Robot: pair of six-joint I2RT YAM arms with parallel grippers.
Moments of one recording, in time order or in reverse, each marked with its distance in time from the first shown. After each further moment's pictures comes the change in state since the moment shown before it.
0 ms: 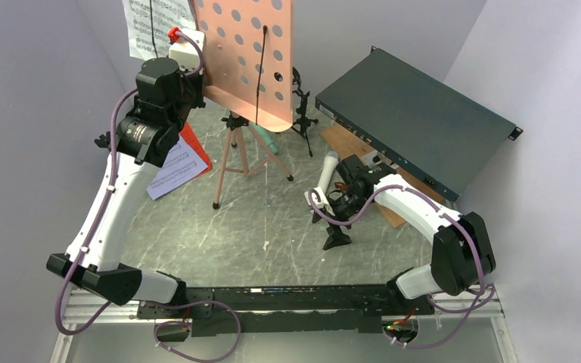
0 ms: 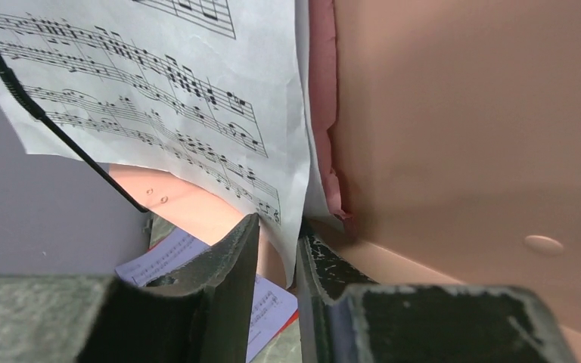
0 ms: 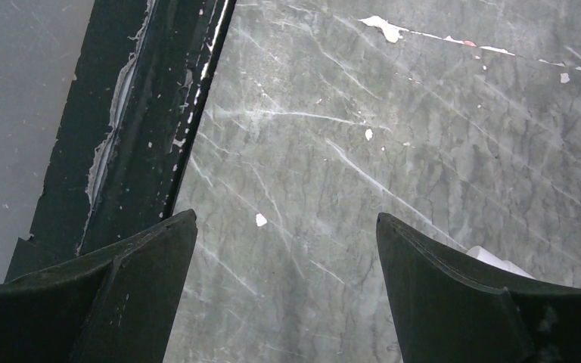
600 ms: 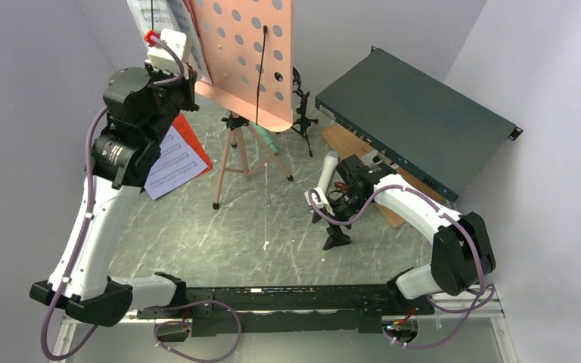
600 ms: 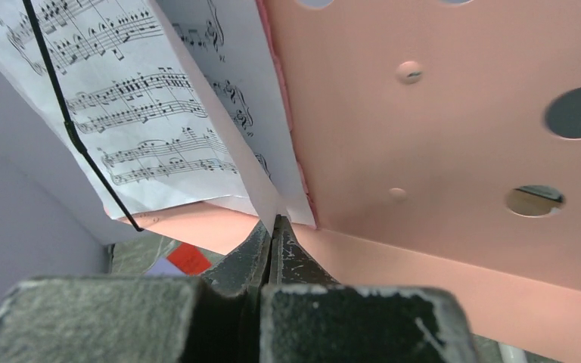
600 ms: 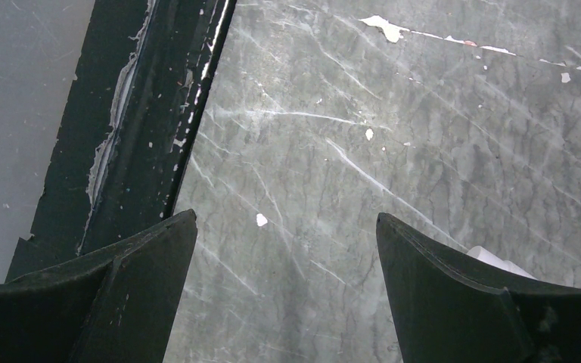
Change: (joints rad) left arm -0.001 -0.120 -0.033 0.058 0.155 -0.011; right arm 0.000 0.000 0.000 -0.002 0.000 0.000
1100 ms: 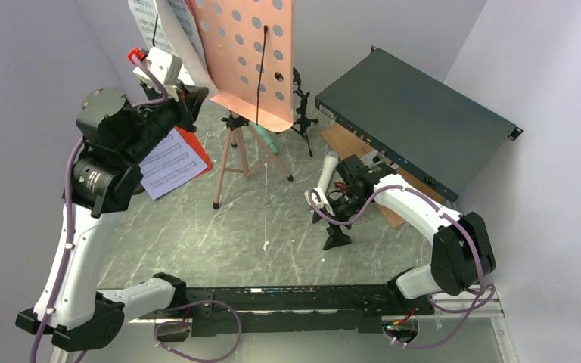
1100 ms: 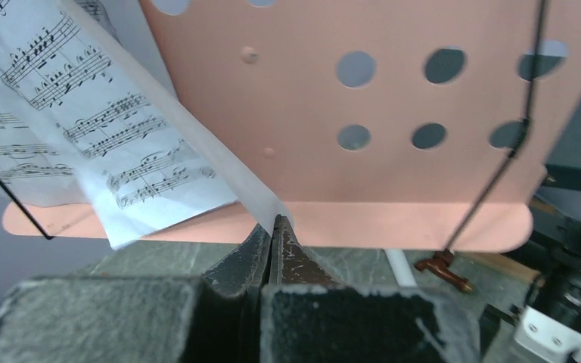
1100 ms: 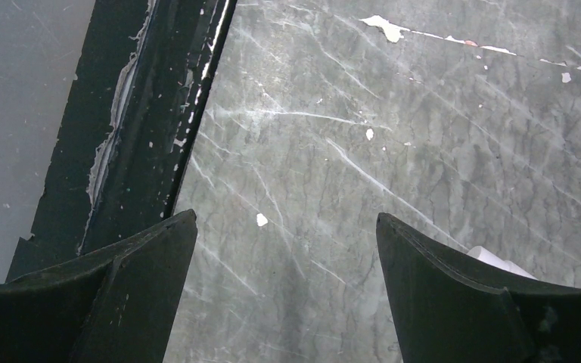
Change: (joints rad) left arm 0.000 -0.135 -0.053 -0.017 0.282 -0.077; right arm 0.000 0.000 0.000 0.000 0.000 0.000
